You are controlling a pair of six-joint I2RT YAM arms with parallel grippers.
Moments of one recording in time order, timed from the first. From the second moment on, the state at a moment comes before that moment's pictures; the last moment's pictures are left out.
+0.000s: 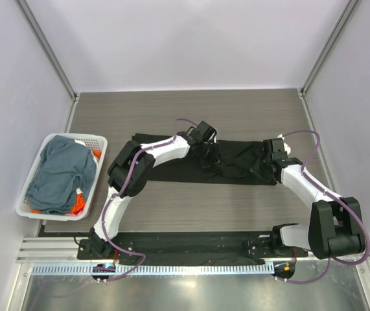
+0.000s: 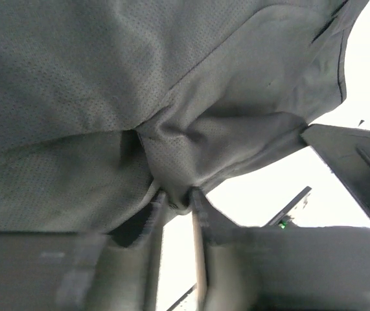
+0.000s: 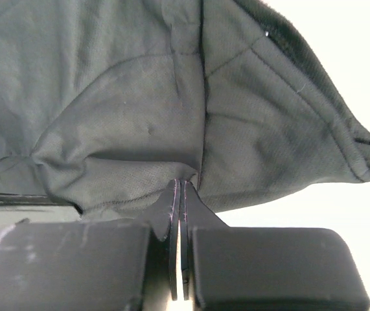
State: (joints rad) left arm -0.78 2.22 1.64 -0.38 0.42 -0.82; right arm 0.12 1.27 0.68 -0.40 0.05 0.75
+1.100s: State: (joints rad) left arm -0.77 2.22 1.82 -0.72 0.26 -0.69; right arm 0.12 1.29 0.63 -0.31 0.01 0.71
